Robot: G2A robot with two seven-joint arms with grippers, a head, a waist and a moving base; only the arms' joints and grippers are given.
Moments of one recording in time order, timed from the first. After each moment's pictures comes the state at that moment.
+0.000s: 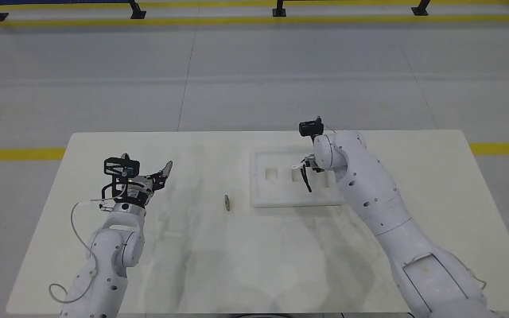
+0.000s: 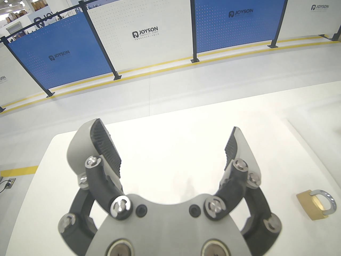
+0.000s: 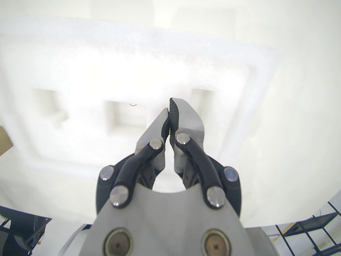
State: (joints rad) left arm 1.73 -1.15 -1.60 -1.80 1.33 0.00 0.00; right arm -0.82 -1.34 0.96 -1.28 -1.15 0.34 1.38
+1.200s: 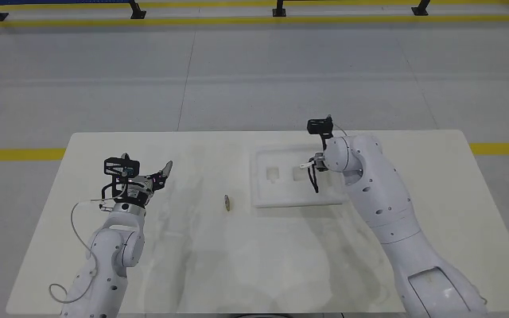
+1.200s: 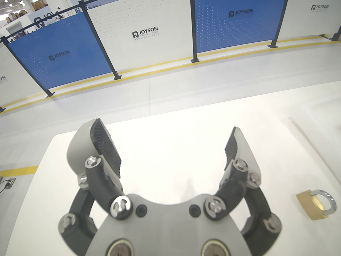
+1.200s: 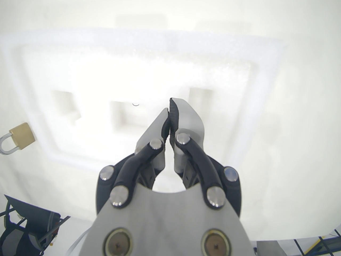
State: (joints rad) left arm 1.73 -1.15 -1.60 -1.80 1.33 0.00 0.00; right arm -0.91 -1.33 1.09 -1.38 -1.13 0.31 1.35
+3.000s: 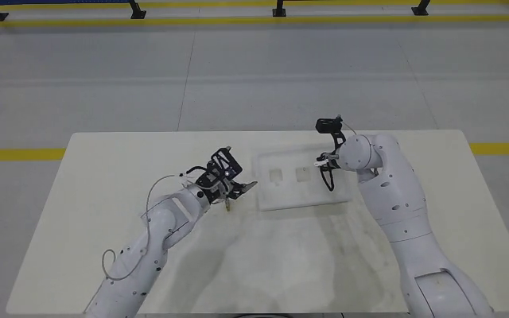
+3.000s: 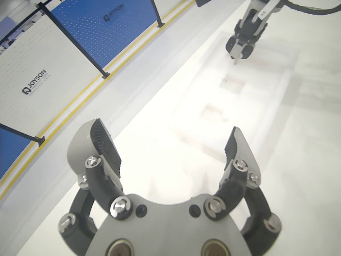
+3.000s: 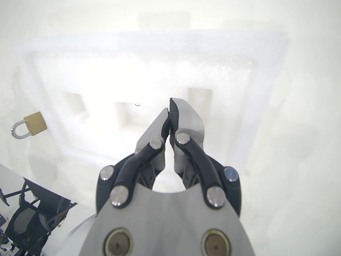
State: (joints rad) left arm 1.43 -1.17 -1.19 -1.85 1.52 -0.42 -0.30; right arm -0.93 -1.31 1.19 -1.34 -1.00 0.17 1.31
